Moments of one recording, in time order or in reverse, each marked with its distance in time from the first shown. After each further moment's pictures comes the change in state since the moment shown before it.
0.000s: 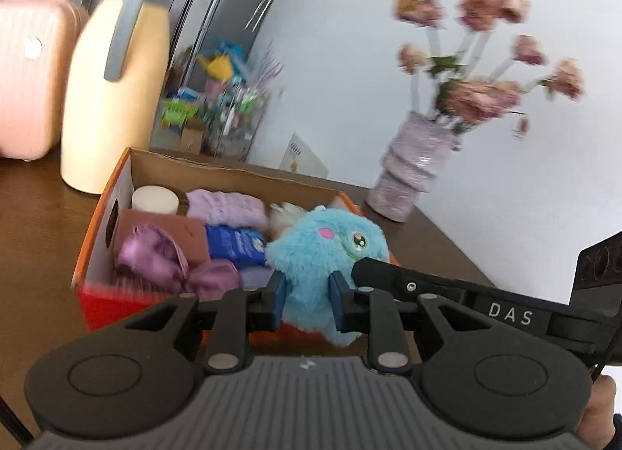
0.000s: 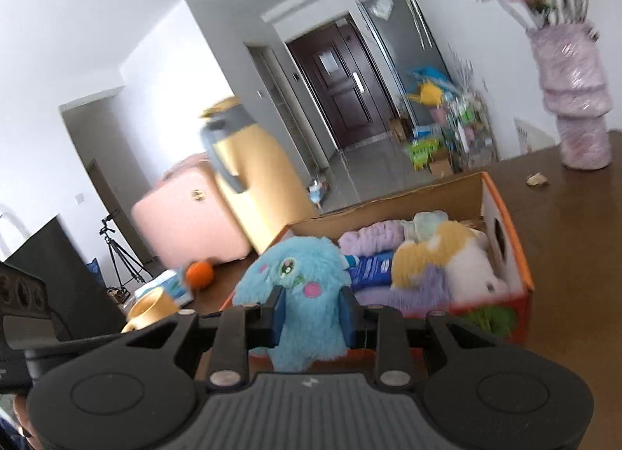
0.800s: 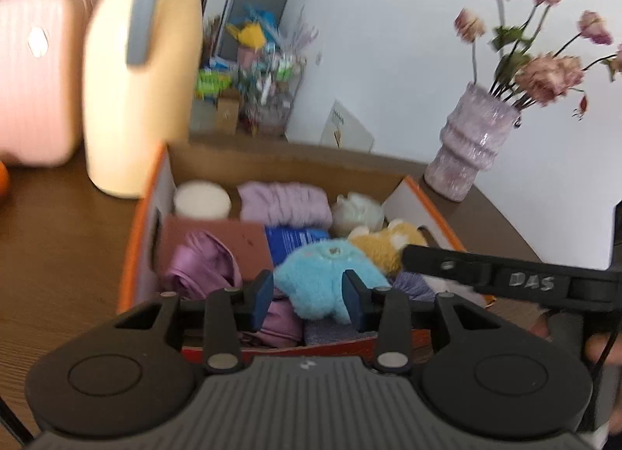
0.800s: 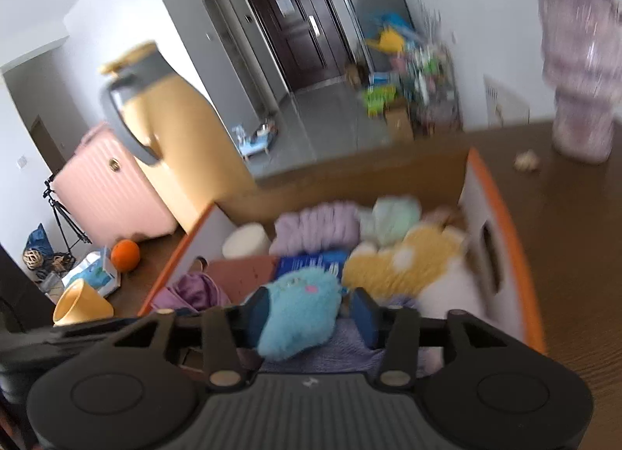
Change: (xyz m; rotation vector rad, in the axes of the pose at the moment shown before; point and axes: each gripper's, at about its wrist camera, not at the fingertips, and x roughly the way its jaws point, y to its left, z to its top) left arm 0.016 0.023 0.029 0.053 0.091 0.137; right arm 0.098 -0.024 0.044 0.008 0.196 -0.172
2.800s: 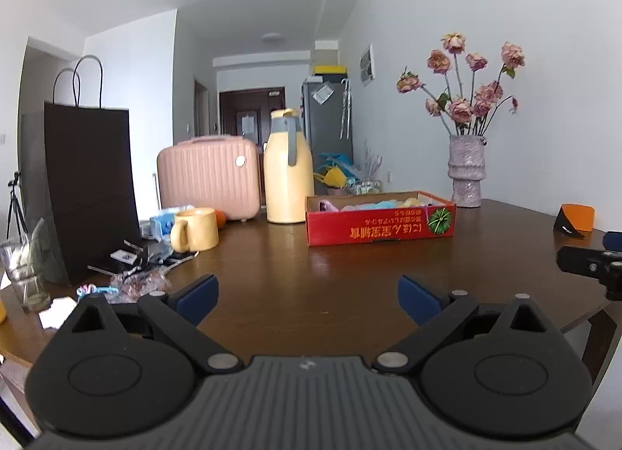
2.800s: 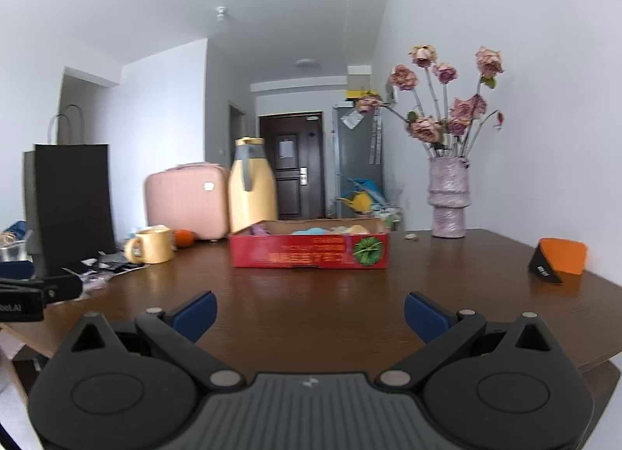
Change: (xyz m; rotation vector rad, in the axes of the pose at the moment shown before) left arm -0.343 -0.081 -0.357 0.211 -0.491 0.366; right arm -0.337 0.082 -0.387 -0.276 -0.534 -0.184
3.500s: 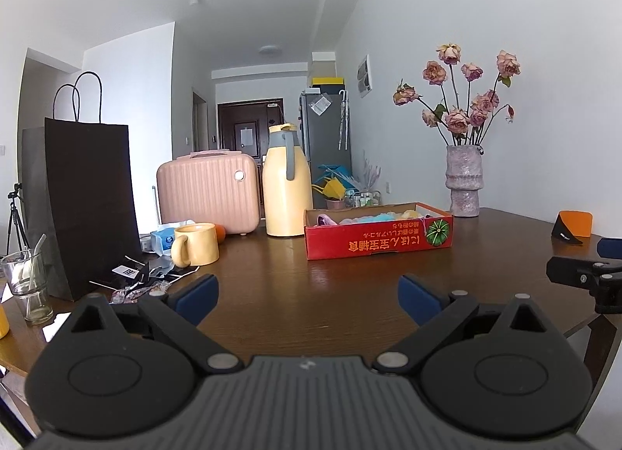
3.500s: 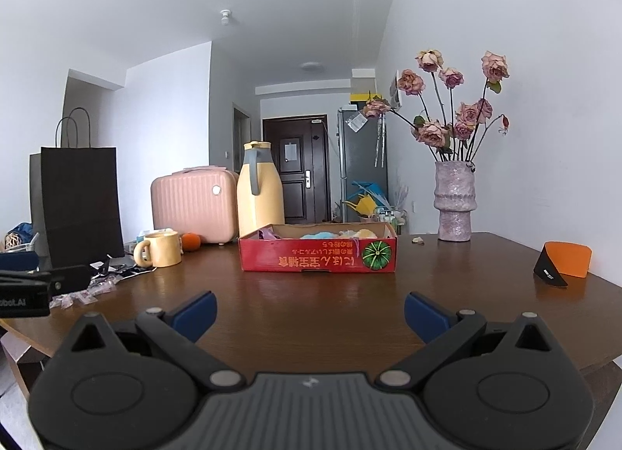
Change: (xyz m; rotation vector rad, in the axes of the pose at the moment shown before) left arm -0.004 0.001 0.006 0.007 -0.030 -0.002; right arm -0.003 0.010 0.005 -0.001 -0.009 0.013
